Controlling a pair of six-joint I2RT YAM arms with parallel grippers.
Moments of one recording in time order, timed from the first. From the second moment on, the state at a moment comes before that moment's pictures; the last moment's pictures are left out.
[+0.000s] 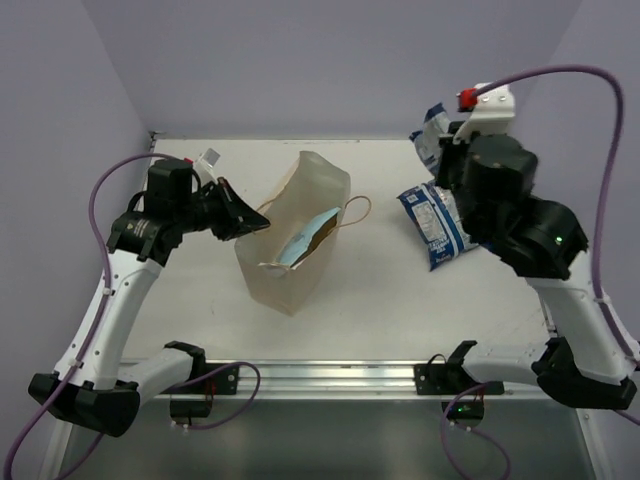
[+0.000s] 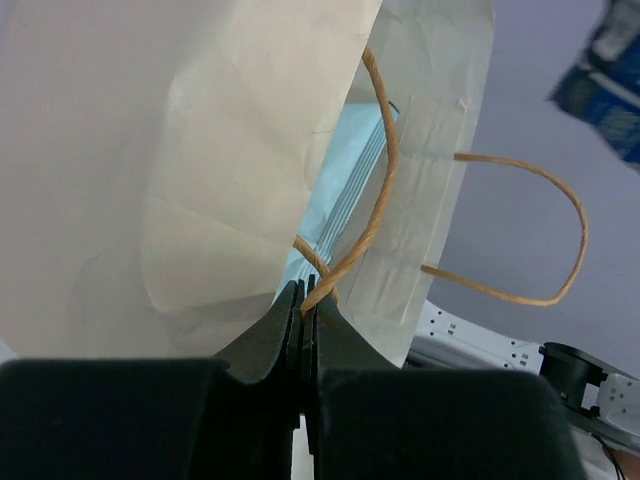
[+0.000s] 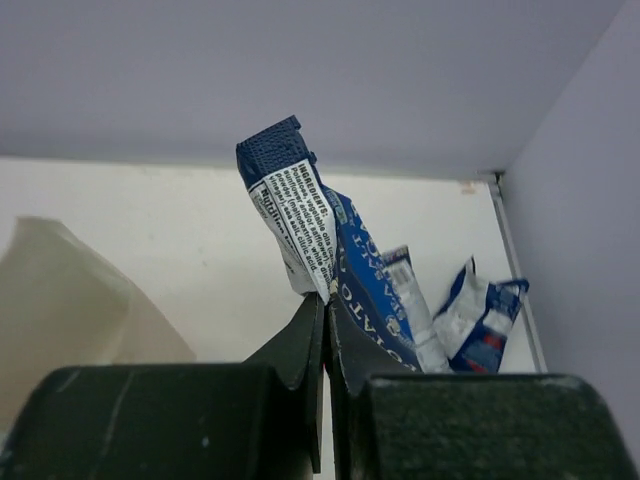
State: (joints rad) left arm -0.26 1.08 1.27 -0.83 0.54 -0.84; right arm 0.82 1.22 1.93 -0.84 0.82 0.06
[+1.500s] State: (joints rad) left arm -0.25 1.12 1.64 -1.04 0.33 -0.78; right arm 0.73 1.62 2.58 -1.26 0.27 0.58
